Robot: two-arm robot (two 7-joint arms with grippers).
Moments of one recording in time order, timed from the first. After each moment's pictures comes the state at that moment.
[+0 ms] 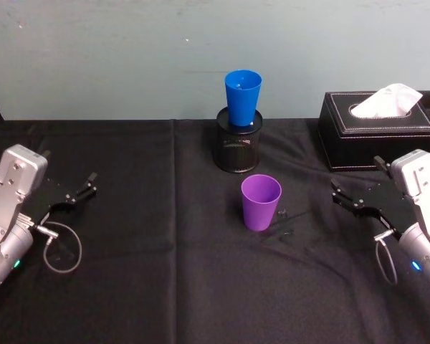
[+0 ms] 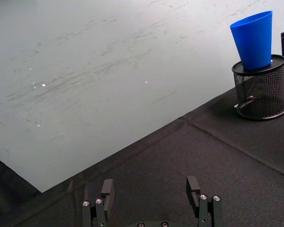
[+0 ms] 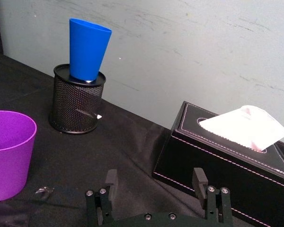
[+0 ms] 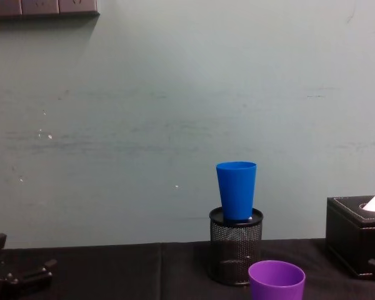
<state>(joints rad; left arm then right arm) -0.20 0.60 0.45 -1.41 -0.25 -0.12 0.03 0.20 0.60 -0.45 -1.41 0.25 -0.12 -0.03</state>
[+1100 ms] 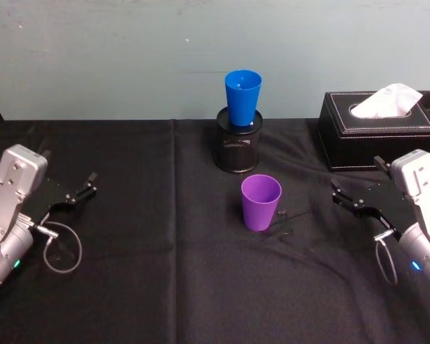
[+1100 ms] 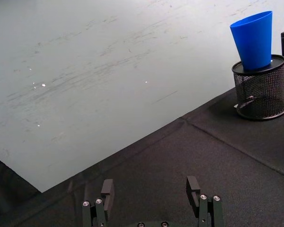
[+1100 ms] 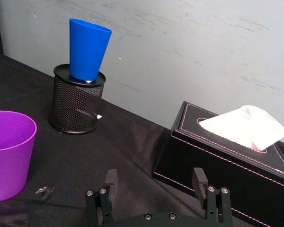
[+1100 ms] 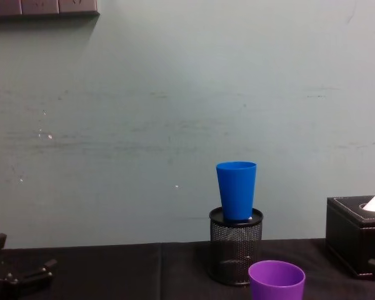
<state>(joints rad) -0.20 0.60 0.45 -1.41 -0.25 -0.12 0.03 0.20 0.60 -0.45 -1.41 0.25 -0.12 -0.03</state>
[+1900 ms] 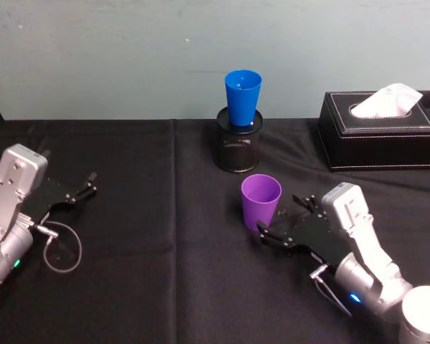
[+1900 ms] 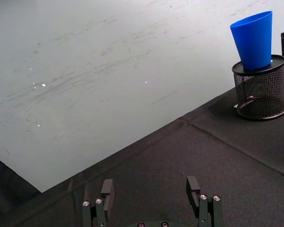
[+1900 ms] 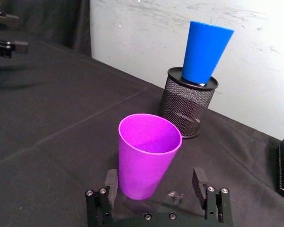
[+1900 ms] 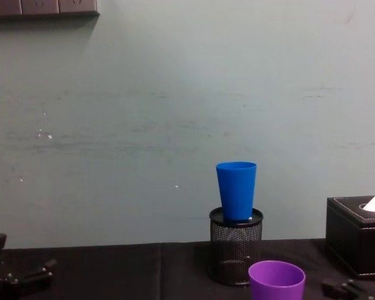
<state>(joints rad) -0.20 0.60 0.45 -1.41 -0.25 -0.12 0.03 0.19 0.49 -0.54 -1.41 0.24 -0.12 0.14</state>
